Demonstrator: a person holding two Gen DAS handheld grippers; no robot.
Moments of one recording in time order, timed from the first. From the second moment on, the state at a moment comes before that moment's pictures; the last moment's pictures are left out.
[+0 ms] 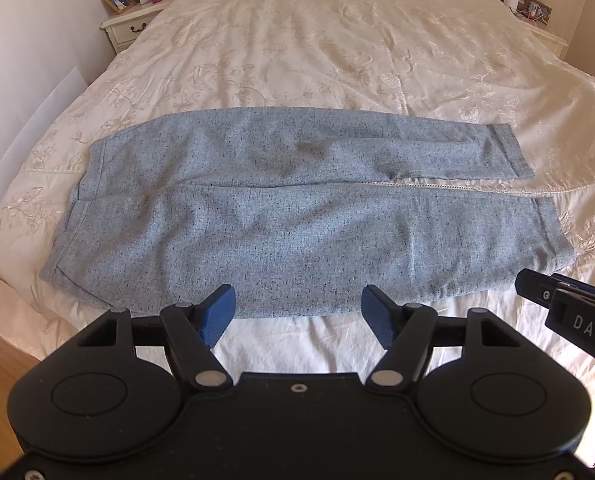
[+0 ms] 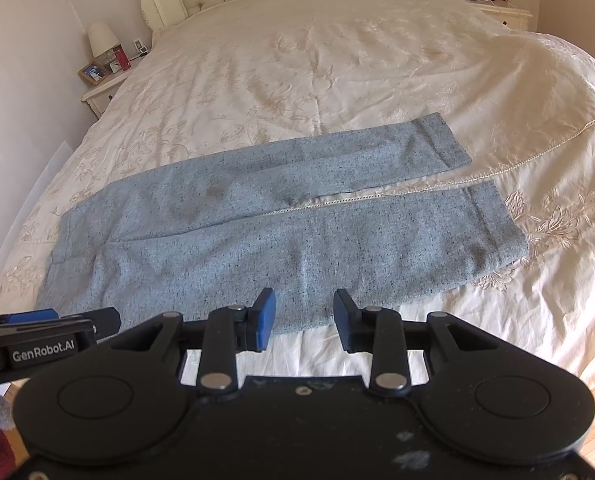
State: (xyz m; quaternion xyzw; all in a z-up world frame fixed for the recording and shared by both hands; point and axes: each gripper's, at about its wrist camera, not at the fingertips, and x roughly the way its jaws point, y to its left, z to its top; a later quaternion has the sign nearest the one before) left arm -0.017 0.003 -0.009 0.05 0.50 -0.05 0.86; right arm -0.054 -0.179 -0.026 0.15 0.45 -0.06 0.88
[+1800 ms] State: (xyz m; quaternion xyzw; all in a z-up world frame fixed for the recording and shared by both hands) left arm -0.023 0.002 -0.008 0.06 0.50 -0.05 0.86; right arm -0.059 -0.173 -0.029 0.14 0.45 -0.04 0.88
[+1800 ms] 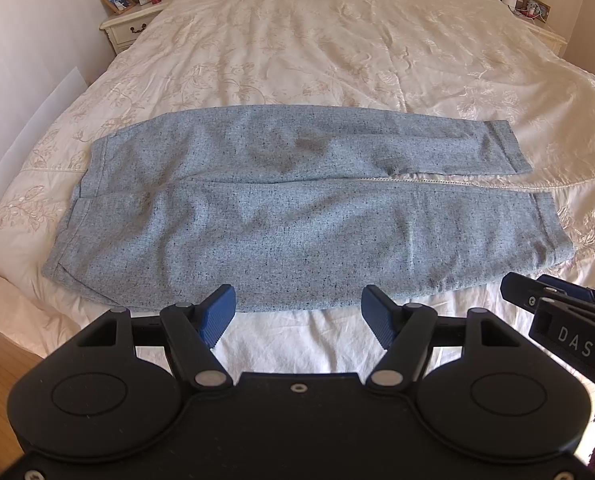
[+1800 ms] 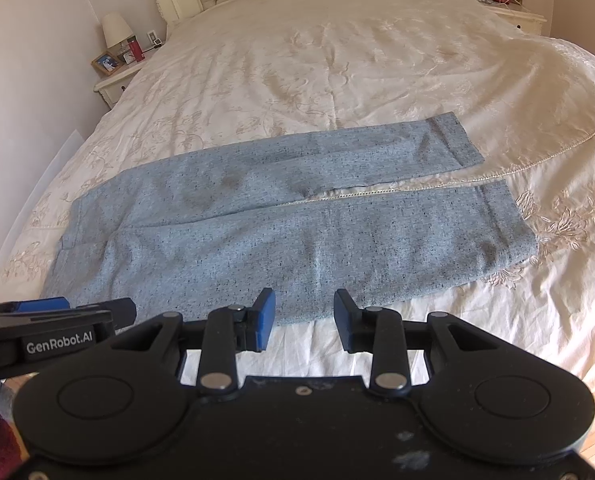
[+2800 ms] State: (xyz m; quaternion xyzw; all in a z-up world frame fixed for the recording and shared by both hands) left arm 0.058 0.025 -0.067 0.11 0.56 -0.11 0.81; right arm 0.002 -0.166 -0.093 0.18 0.53 -0.12 0.82
